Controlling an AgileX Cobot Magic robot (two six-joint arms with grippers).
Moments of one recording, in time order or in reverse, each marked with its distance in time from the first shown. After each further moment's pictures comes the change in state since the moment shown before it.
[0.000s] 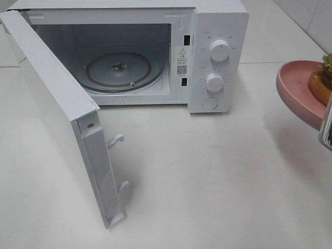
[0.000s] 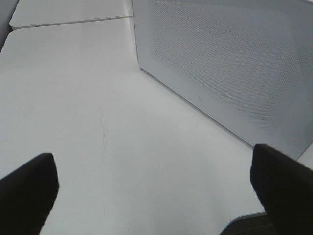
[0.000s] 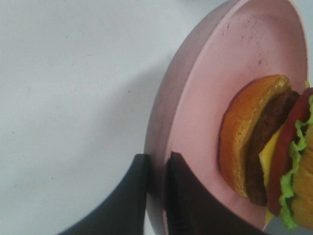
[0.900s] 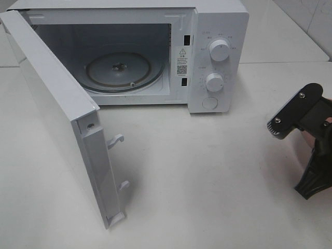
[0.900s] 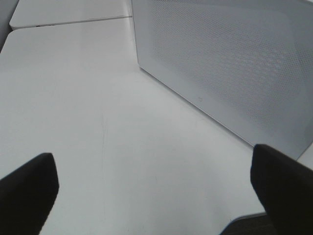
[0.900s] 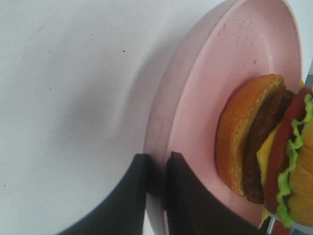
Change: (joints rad) left arm 0.000 0.000 0.000 0.000 0.000 0.000; right arm 0.000 0.486 -0.003 -0.258 0.023 0.842
